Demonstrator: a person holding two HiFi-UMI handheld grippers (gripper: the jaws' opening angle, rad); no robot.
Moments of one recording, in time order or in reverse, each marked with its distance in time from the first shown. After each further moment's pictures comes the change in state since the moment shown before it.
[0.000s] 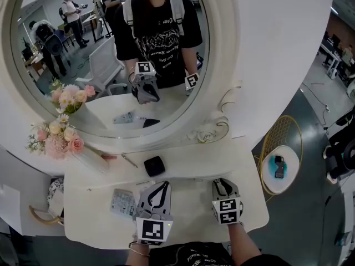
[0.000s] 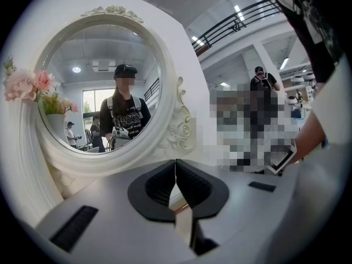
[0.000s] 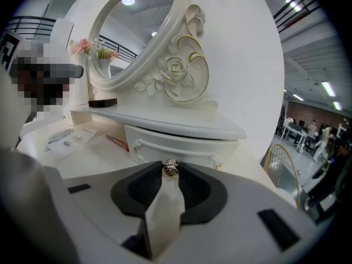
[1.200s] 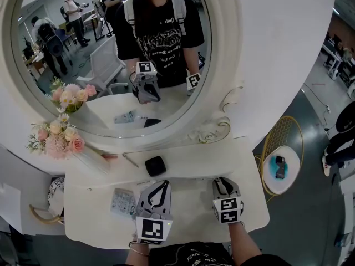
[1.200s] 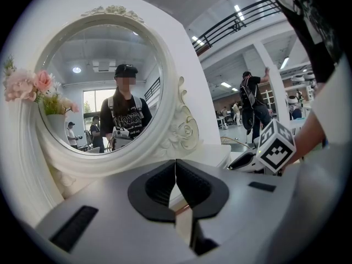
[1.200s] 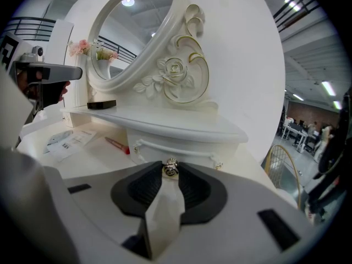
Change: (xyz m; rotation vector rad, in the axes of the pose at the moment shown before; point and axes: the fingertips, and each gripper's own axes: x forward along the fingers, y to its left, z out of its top) left arm 0.002 0.004 -0.004 0.014 0.005 0.007; right arm 0.004 -0.001 0.006 0.004 -0.009 0.003
